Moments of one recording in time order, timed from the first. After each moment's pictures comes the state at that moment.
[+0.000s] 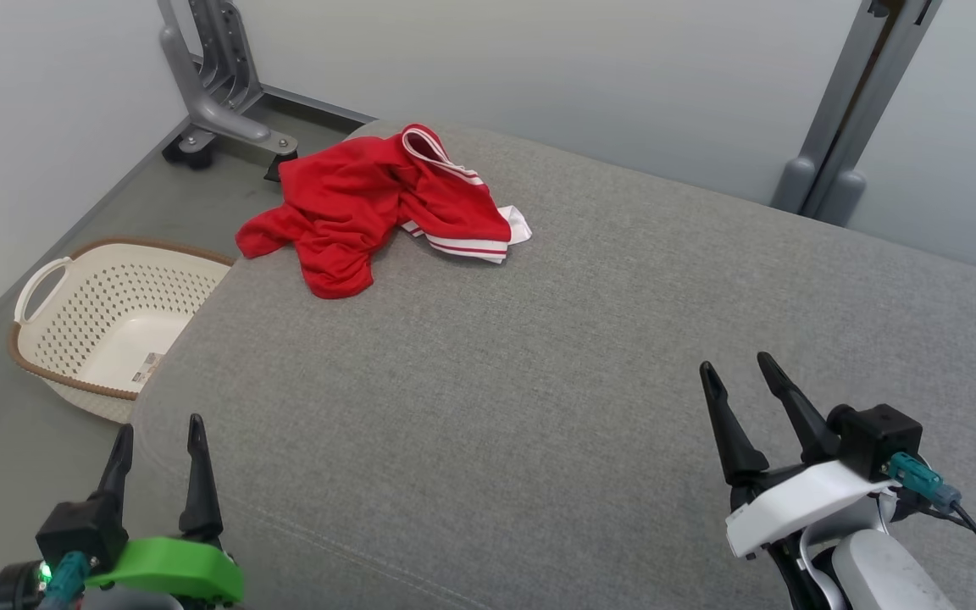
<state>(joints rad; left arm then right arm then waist) -0.04 0.07 0.10 0.30 -0.16 -0.11 -0.26 -0.13 -0.16 0.22 0.30 0.37 0.13 -0.26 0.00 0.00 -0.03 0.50</state>
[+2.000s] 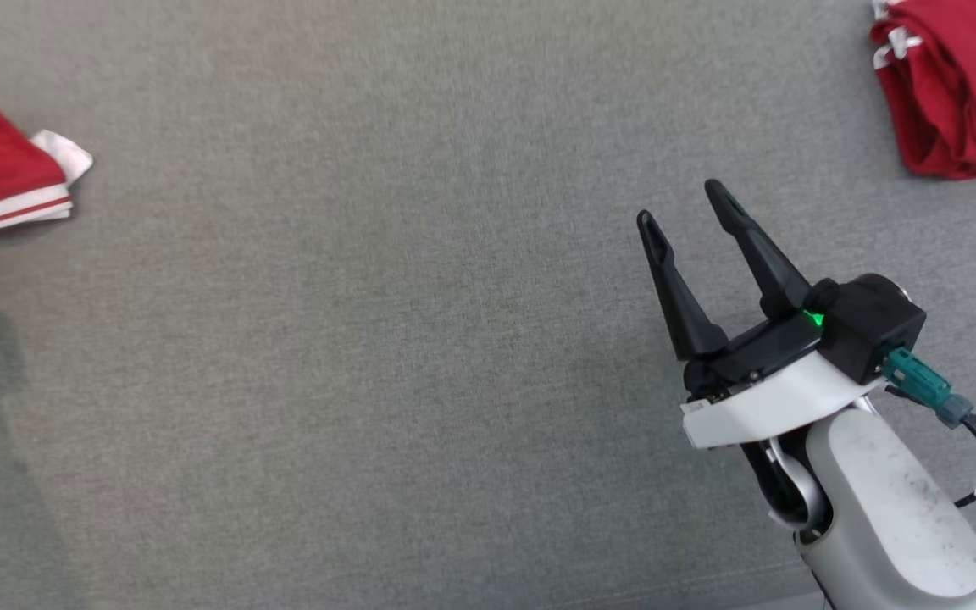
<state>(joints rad) -0.83 0.62 -0.17 0.93 -0.73 -0.13 0.42 -0.35 -0.20 0.34 0.05 0.33 0.13 -0.26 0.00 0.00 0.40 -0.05</state>
